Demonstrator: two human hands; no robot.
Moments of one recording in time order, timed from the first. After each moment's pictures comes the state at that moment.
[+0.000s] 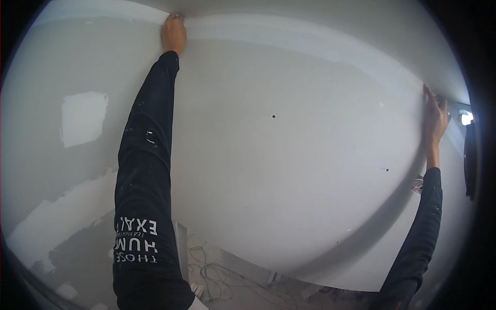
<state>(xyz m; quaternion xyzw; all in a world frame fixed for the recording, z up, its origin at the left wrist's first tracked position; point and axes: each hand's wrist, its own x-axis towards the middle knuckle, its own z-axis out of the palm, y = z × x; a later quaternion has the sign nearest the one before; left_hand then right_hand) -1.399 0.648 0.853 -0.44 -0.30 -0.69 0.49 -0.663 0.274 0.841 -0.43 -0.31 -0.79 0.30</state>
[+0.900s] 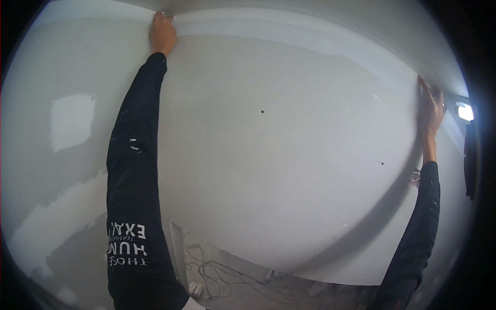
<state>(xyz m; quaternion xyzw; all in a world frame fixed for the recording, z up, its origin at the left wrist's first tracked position) -1.395 0.657 0.845 -0.43 -0.30 -0.70 0.49 -0.665 0.279 0.838 -0.40 -0.34 -0.80 0.30</state>
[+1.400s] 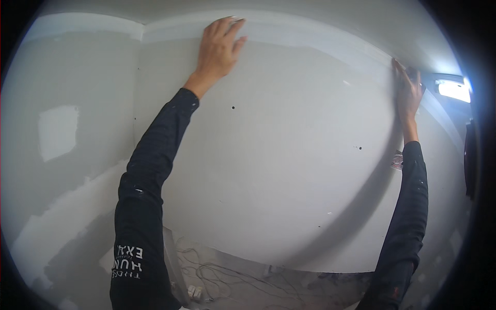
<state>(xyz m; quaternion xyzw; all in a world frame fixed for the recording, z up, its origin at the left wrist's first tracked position) -1.171 0.531 0.786 -0.55 -0.08 -0.69 0.47 -0.679 0.284 0.833 -0.38 -0.37 -0.77 0.34</state>
